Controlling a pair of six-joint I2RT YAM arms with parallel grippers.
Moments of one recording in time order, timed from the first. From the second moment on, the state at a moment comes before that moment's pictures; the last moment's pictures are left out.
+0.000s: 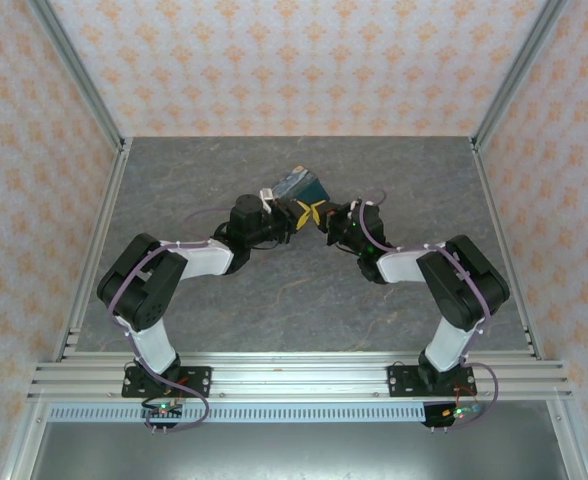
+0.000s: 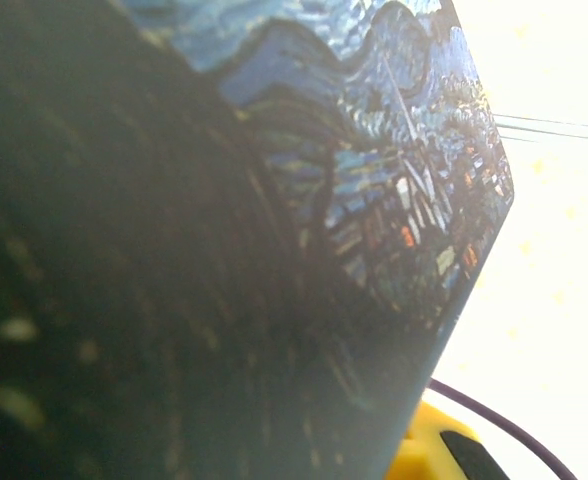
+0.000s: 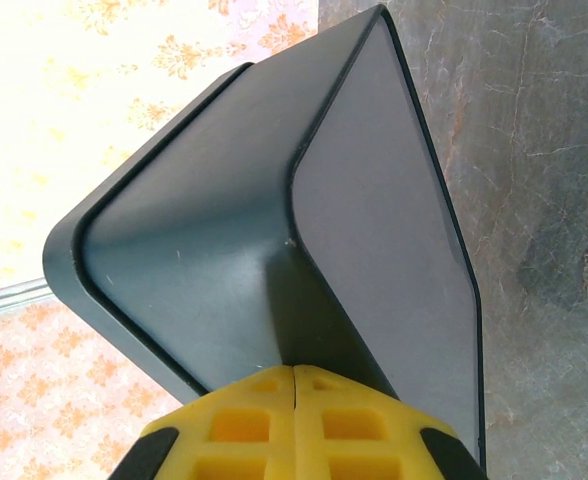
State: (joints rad) left arm -0.51 1.76 0.85 0.65 0.37 -1.57; right arm 0.53 1.73 0.70 0.84 -0.20 1.71
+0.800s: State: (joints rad) left arm -0.49 1.81 0.86 0.55 0.52 -1.34; right arm 0.51 1.47 0.54 0.68 -0.31 1.58
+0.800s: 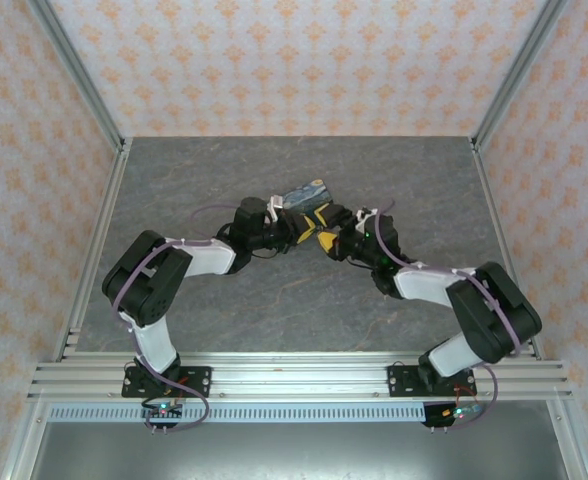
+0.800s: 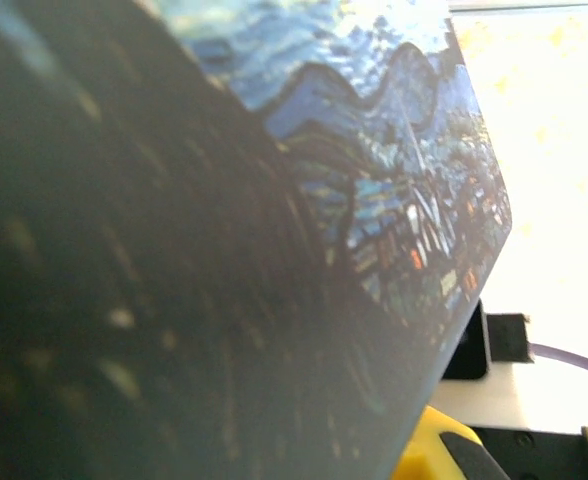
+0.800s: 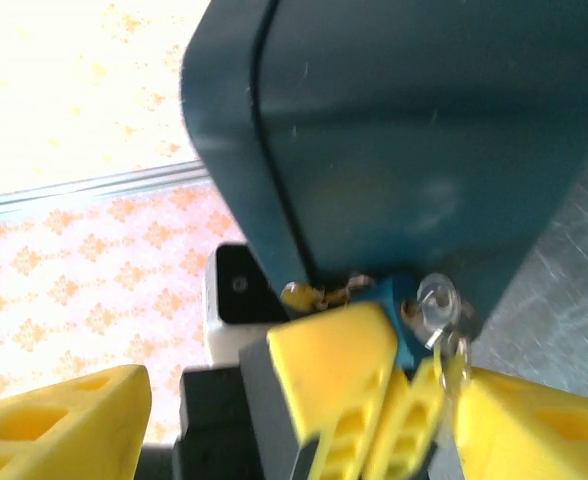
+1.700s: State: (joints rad) left arm -0.45 1.87 1.12 0.11 0.76 -1.06; right arm 0.61 1.37 0.79 -0.16 -0.07 0.39
